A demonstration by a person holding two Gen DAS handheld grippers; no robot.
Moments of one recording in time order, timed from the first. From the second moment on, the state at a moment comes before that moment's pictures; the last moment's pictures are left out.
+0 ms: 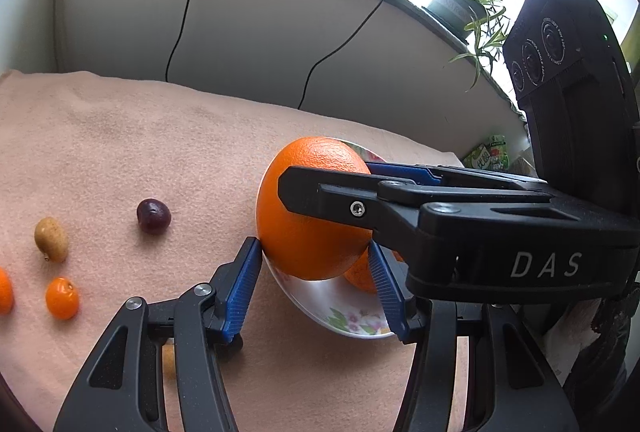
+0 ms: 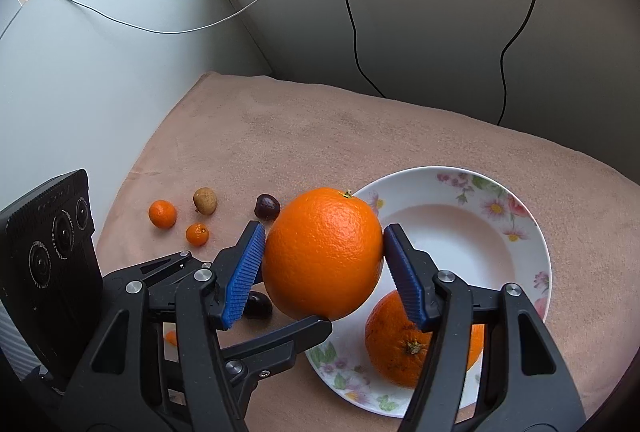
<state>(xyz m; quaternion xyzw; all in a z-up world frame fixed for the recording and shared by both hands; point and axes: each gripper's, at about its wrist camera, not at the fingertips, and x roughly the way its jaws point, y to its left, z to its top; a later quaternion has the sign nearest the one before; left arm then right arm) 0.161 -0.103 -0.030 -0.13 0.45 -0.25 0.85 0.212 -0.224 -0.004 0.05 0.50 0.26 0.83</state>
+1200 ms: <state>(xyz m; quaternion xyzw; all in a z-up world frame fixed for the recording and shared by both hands) 0.087 -0.033 -0.002 -0.10 0.39 -0.20 0.90 0.142 -0.272 0.027 0.08 0.39 0.20 0.90</state>
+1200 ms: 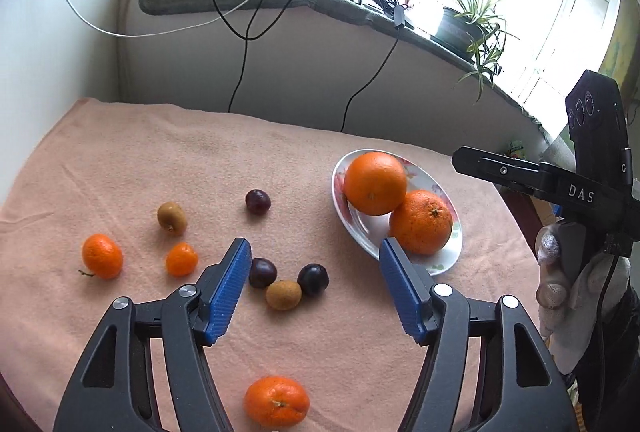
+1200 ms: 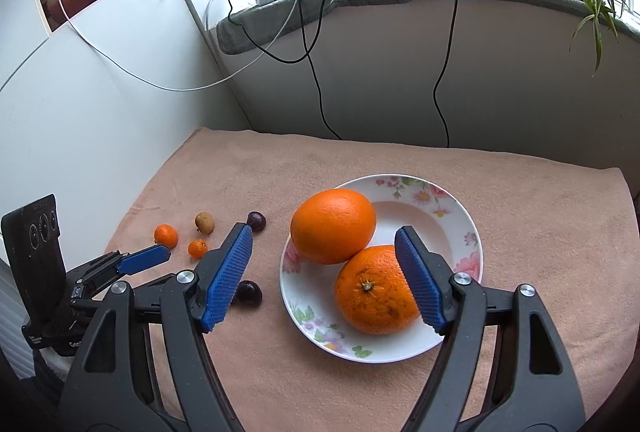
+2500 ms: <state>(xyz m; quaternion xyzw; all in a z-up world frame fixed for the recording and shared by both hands) 0.008 -0.009 -0.061 -0.09 0.42 -0.18 0.89 0.080 -0.188 -0.043 0.04 0.42 0.23 0.88</state>
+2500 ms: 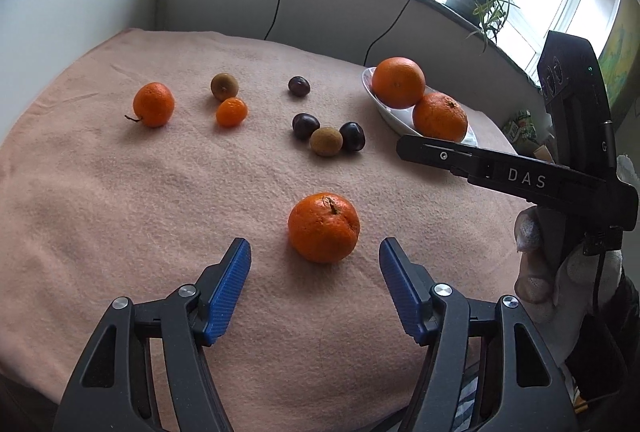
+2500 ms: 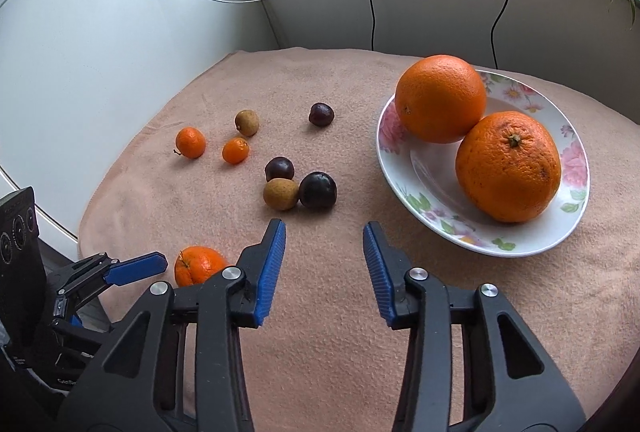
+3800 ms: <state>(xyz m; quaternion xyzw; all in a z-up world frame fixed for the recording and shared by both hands) 0.029 -0.012 -0.070 -0.11 0.42 -0.21 0.88 0.135 -0.156 -0.079 0.05 0.46 0.25 0.85</state>
